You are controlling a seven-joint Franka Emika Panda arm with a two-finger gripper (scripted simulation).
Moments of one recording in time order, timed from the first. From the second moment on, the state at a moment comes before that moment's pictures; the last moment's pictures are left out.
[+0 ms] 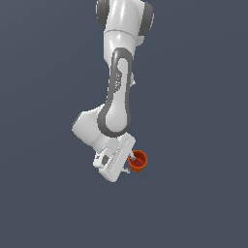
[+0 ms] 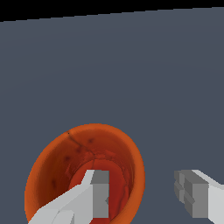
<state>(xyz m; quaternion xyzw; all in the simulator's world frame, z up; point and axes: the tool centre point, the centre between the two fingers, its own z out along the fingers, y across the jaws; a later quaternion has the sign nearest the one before) 0.104 0.028 0.080 -0.78 -0.47 -0.33 0.23</state>
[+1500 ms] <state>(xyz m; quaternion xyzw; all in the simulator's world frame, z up) 0.087 0.031 0.088 -0.78 -0.47 -0.33 0.23</state>
